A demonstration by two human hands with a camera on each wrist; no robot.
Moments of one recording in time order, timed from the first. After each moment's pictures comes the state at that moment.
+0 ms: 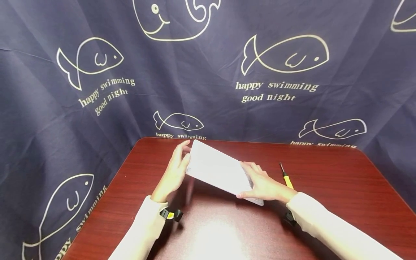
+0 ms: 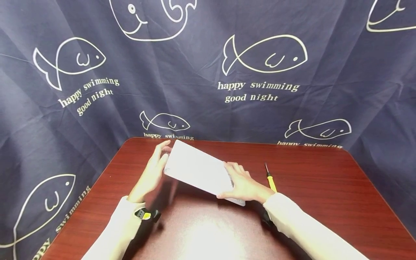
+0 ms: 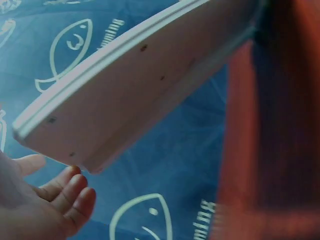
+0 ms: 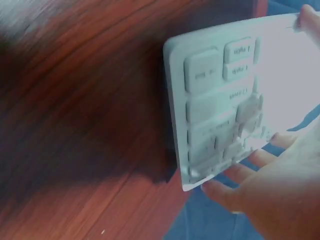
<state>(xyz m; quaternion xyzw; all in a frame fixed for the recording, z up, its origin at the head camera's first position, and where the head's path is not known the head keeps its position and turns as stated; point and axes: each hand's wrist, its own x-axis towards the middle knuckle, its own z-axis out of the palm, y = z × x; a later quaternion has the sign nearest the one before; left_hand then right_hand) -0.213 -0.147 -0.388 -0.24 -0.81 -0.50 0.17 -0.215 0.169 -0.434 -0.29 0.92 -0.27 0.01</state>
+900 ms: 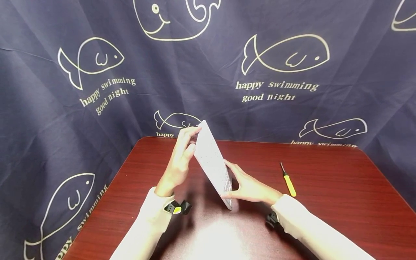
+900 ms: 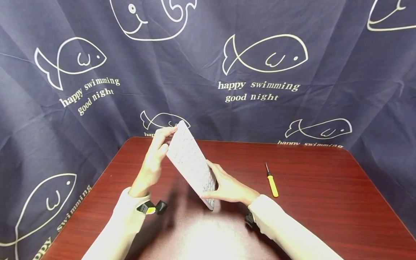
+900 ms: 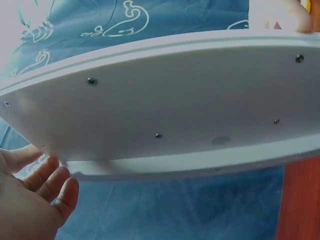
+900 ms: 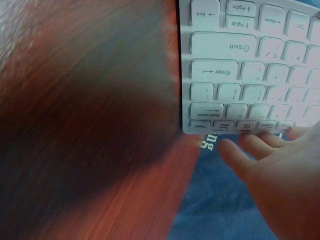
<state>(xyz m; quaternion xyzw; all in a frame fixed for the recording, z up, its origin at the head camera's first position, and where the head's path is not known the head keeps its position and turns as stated) -0.202 -0.119 -0.325 -0.39 -0.71 -0.53 0.26 -0.209 0.127 -0.432 -0.33 0.86 -0.38 0.04</state>
